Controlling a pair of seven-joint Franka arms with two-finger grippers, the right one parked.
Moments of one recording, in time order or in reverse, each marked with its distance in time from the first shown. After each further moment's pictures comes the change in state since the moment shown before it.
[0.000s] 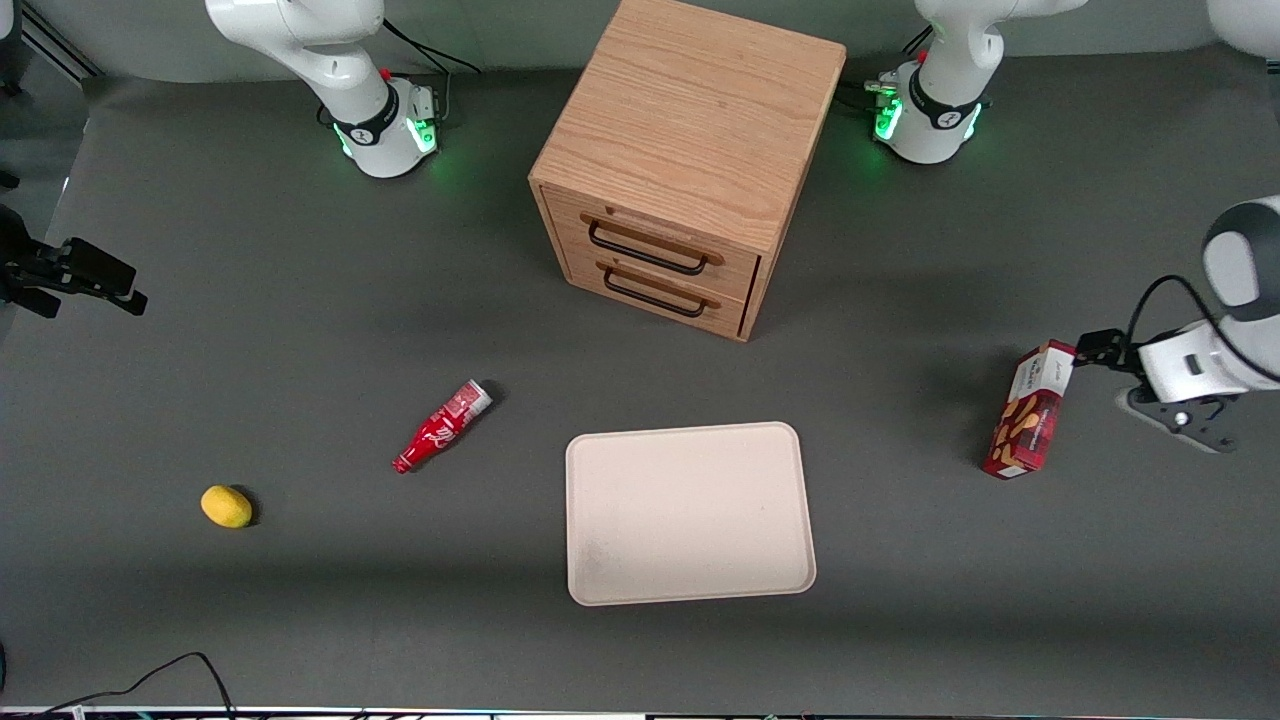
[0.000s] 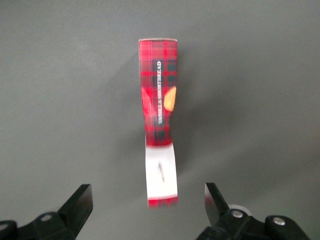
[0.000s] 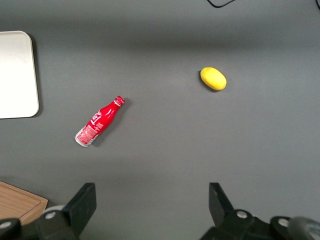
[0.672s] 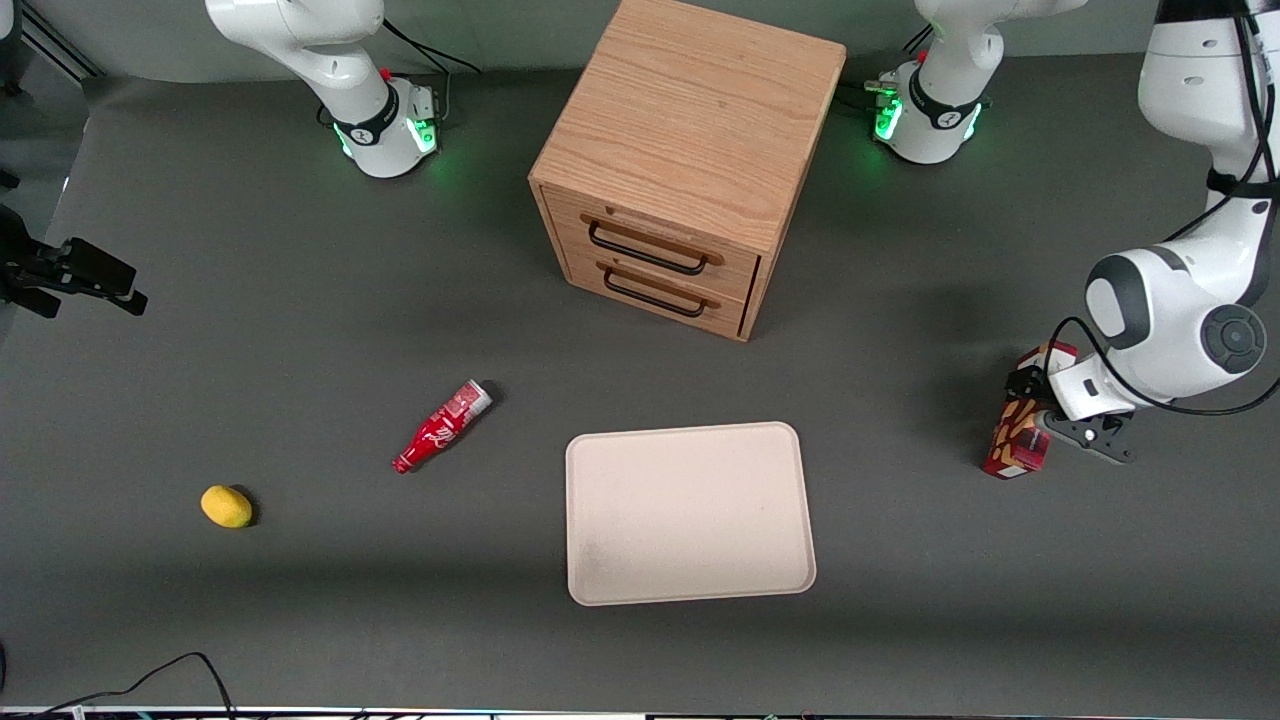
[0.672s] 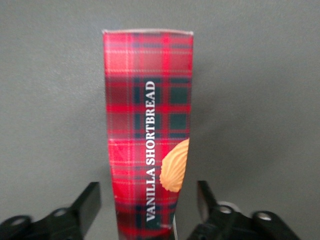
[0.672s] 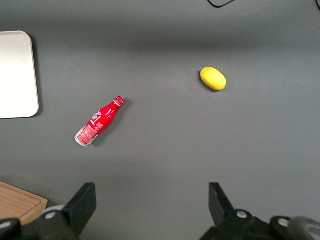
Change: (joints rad) arm -0.003 0.141 -0.032 -0.148 -0.063 0.379 0.003
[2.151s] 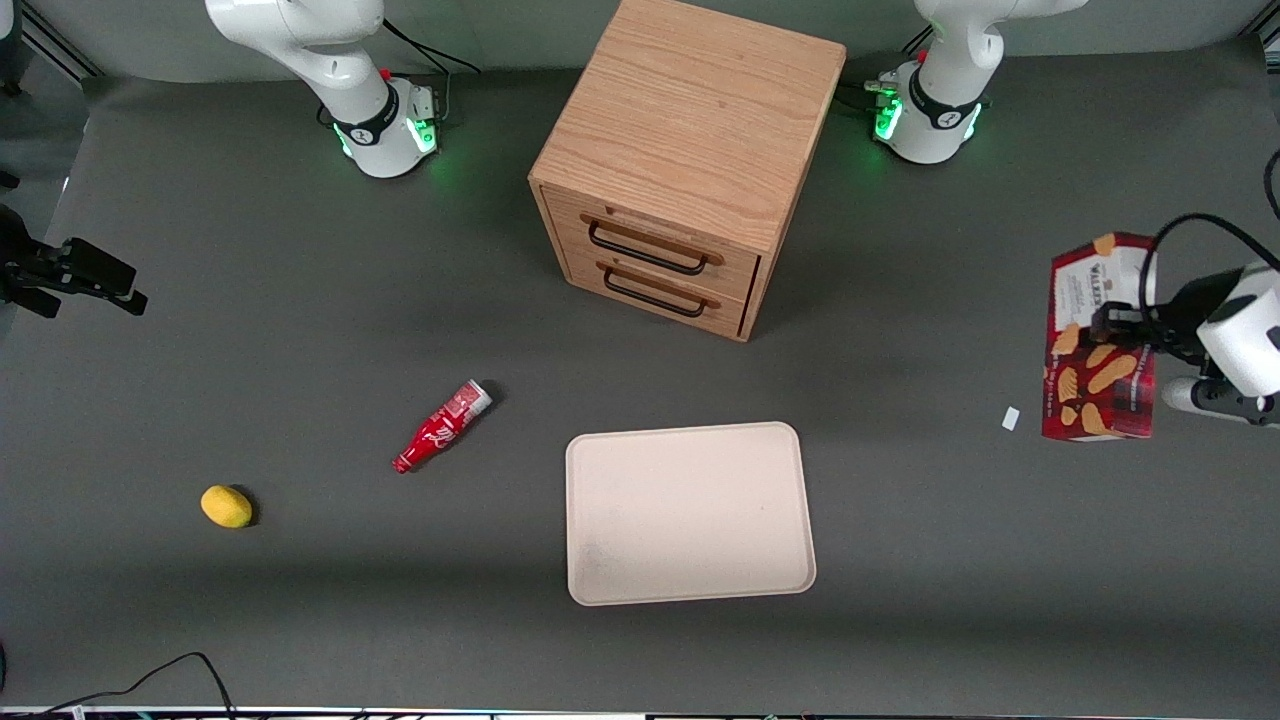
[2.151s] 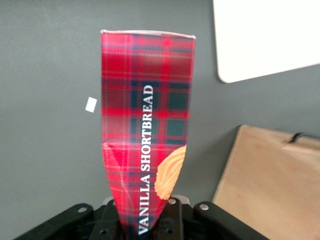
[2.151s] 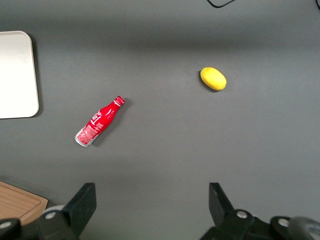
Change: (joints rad) arm -0.010 -0.153 -0.166 0.765 -0.039 -1.047 -0.656
